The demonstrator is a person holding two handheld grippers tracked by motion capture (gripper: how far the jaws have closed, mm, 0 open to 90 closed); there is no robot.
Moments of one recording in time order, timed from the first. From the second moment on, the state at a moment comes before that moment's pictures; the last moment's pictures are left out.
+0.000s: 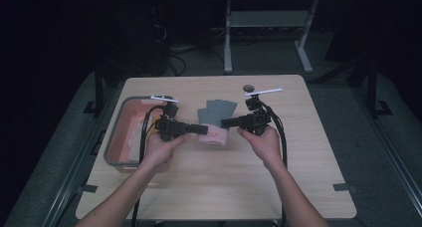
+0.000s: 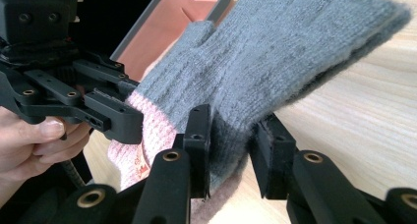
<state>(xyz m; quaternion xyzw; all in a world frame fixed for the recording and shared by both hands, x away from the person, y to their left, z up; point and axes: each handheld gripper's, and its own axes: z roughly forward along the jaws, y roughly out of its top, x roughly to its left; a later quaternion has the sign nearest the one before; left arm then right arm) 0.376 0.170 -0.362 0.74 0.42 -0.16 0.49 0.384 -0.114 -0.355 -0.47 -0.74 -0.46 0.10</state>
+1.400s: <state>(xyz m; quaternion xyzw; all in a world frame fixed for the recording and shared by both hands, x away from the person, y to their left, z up) 0.370 0.223 -0.348 0.73 0.45 -0.12 0.50 0.404 -0.061 -0.344 -0.44 -0.77 -0.45 0.11</state>
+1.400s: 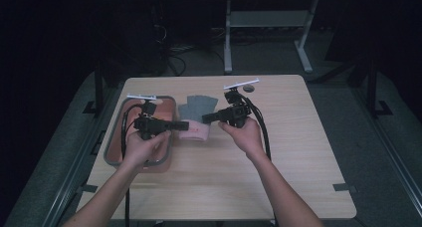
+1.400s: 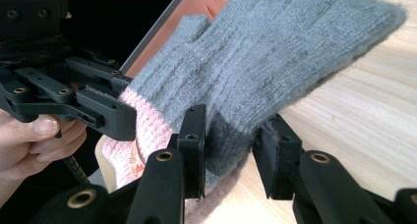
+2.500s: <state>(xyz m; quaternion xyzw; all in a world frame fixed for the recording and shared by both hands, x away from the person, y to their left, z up) 0.361 0.286 -0.339 0.71 0.48 -0.10 0.51 0.418 0.011 -0.334 -0.41 -0.79 -0.44 0.11</state>
